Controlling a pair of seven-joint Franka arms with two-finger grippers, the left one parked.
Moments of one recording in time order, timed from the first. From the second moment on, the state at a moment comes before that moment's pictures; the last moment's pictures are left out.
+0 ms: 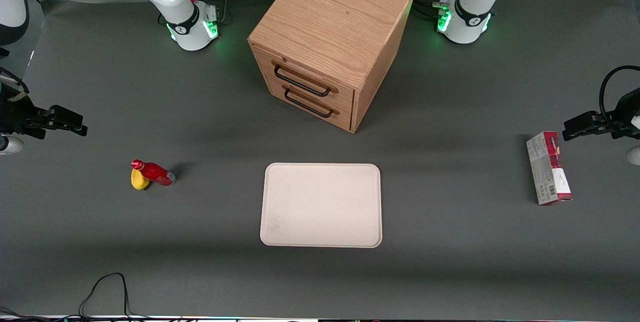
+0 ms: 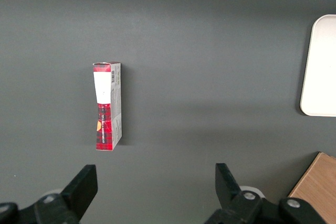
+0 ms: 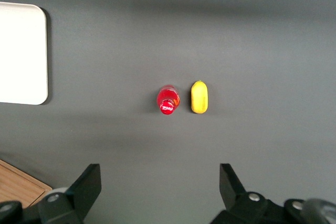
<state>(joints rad) -0.01 0.11 -0.05 -1.52 0.00 1.61 -0.09</state>
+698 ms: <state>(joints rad) -0.01 0.10 -0.06 -1.54 -0.01 1.59 -0.10</state>
